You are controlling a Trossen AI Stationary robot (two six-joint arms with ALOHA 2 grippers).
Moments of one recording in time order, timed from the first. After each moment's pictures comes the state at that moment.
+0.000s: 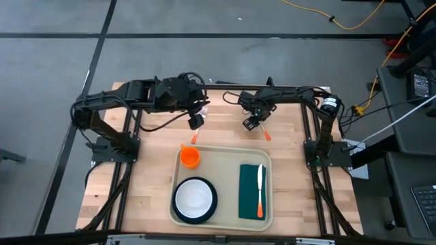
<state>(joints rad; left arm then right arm) 0.04 1.46 1.80 -0.94 -0.39 -0.09 -0.50 1.94 1.18 -0.86 0.08 0.36</state>
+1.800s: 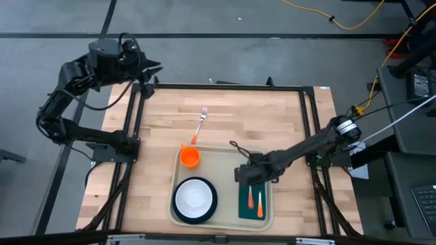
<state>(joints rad) 0.52 1.12 1.78 -1.11 -0.18 0.32 0.40 1.73 1.21 -0.78 0.04 1.94</state>
